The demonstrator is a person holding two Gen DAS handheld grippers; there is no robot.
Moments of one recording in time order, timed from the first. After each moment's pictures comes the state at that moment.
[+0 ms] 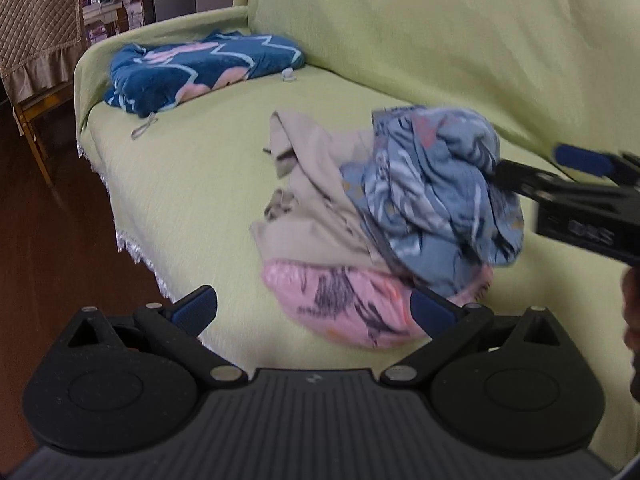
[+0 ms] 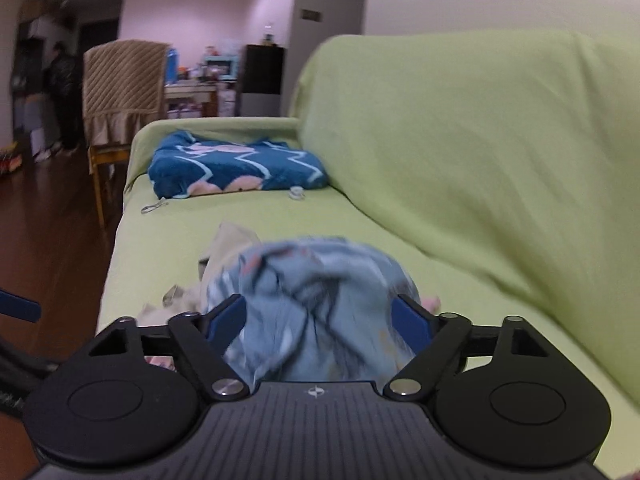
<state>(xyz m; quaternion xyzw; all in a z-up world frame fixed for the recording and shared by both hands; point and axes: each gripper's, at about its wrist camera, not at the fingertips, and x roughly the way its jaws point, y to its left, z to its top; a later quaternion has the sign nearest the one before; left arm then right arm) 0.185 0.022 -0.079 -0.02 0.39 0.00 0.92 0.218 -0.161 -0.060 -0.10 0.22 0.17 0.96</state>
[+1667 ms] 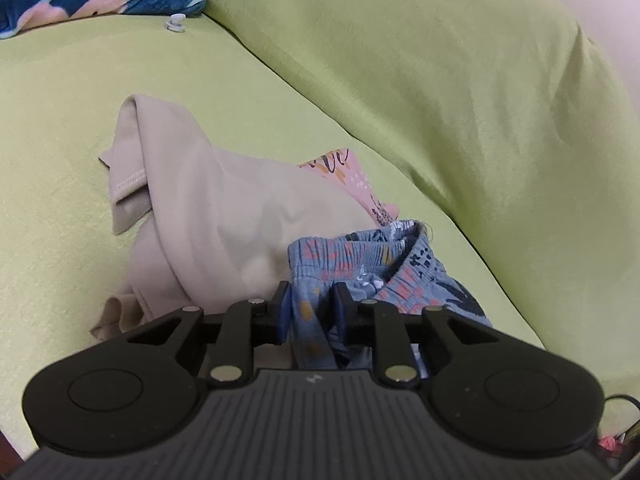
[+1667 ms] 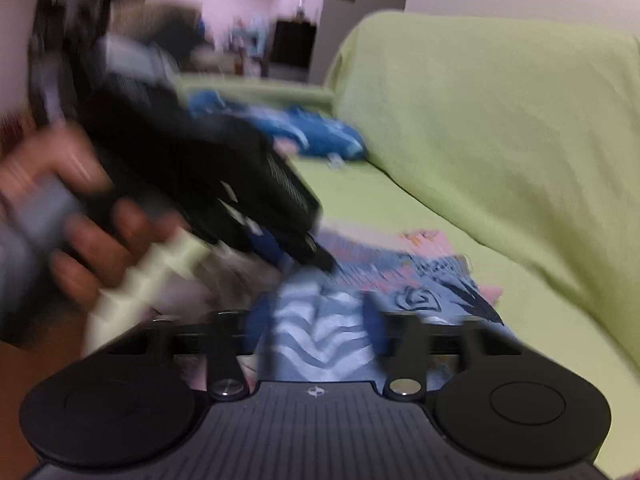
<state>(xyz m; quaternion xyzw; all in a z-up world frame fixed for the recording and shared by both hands) 0.357 0.053 -0.127 -0.21 0.42 -0.22 0.86 0.224 -0.101 -0.121 -0.14 0.25 0.17 0.94</state>
